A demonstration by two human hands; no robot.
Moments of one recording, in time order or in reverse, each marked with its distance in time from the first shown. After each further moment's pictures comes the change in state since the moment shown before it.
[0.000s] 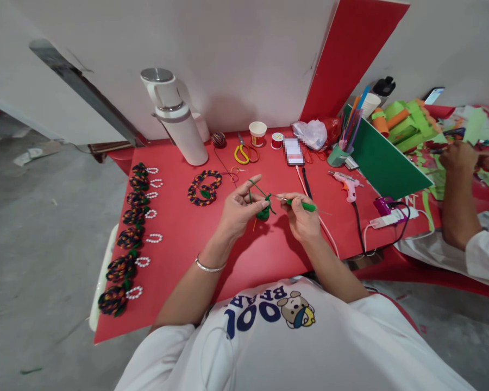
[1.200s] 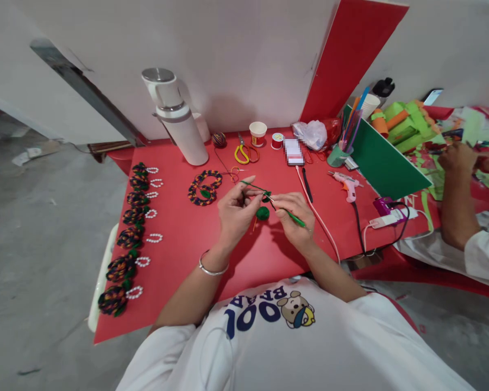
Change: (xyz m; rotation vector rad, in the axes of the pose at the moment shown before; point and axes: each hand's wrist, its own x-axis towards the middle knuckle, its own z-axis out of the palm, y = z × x) left_hand -0.004 -0.007 0.005 0.207 0.237 0.374; right_hand -0.010 -0.024 0.008 -0.546 -0.170 -0.587
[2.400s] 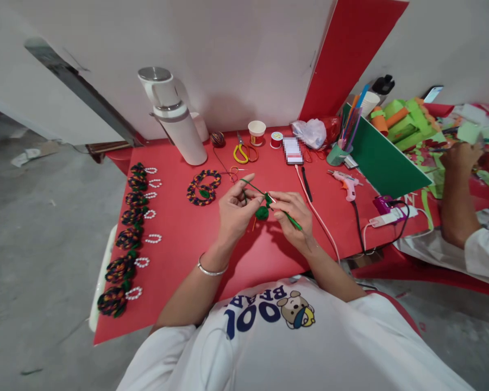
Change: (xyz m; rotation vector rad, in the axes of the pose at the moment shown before) left_hand 0.001 -0.001 0.000 -0.117 -0.071 -0.112; right_hand 0.000 0.003 -0.005 -0.066 -0.102 -0.097
